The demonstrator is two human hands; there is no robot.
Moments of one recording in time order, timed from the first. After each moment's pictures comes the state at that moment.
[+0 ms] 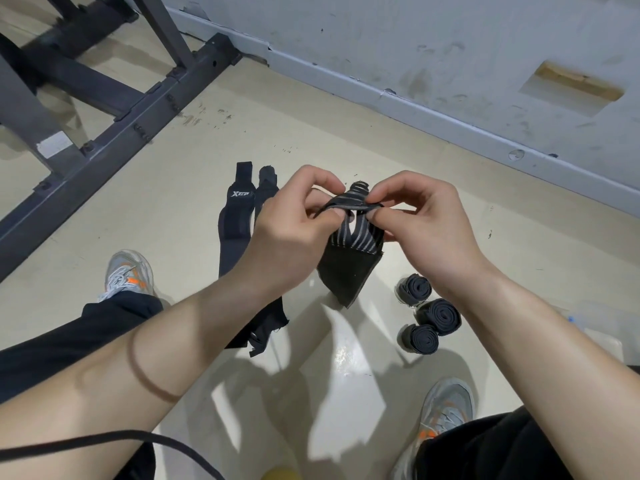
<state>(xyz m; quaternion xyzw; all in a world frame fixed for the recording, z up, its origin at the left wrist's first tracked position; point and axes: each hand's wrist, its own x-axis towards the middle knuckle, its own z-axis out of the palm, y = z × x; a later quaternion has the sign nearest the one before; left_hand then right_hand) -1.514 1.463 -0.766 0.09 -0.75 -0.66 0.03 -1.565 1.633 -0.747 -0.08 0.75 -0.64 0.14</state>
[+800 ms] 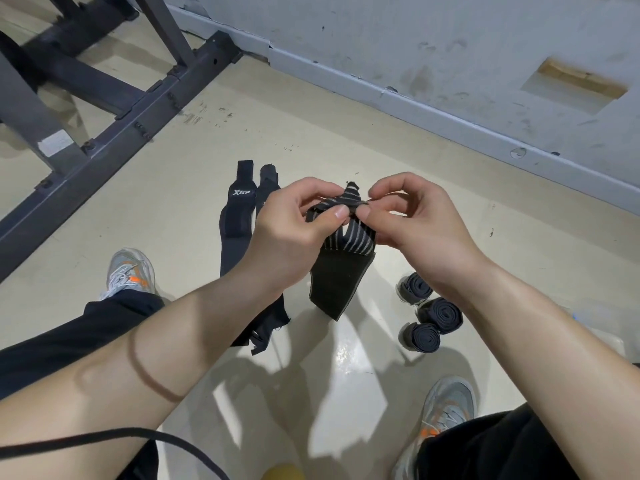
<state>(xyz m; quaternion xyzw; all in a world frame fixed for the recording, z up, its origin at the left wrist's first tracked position) -1.513 1.463 -0.771 0.11 -0.74 -0.67 0.03 -1.564 1.632 -0.754 -0.04 0.73 -0.65 0.21</state>
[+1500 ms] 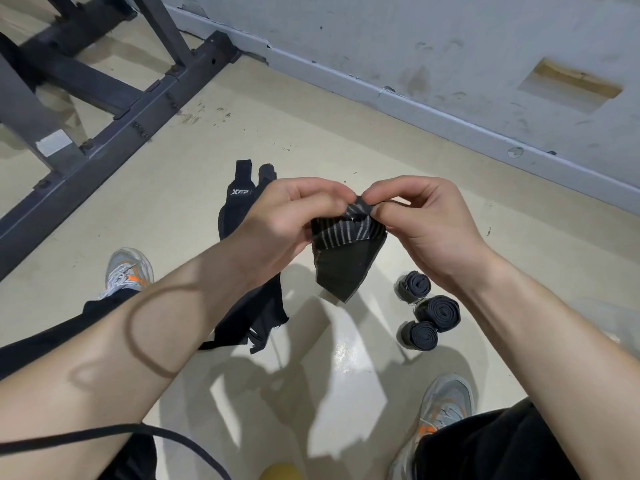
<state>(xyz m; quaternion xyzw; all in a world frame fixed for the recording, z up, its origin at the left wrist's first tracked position) -1.518 1.453 -0.747 0.07 -0.60 -0.79 -0.11 -1.570 1.637 -0.755 -0.09 0.66 -0.72 0.19</state>
